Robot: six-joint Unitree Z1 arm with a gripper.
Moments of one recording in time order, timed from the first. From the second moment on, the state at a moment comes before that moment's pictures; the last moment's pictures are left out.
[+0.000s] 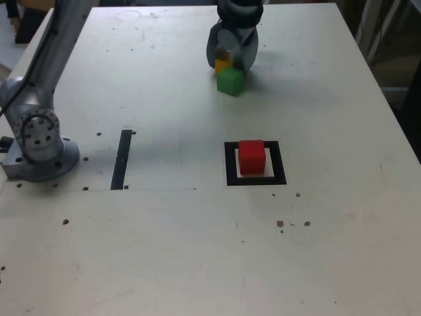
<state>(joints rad) 0.58 2.25 -1.74 1.09 0.32 1.04</state>
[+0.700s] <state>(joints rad) 0.51 2.14 -1.87 1.31 0.26 0.91</state>
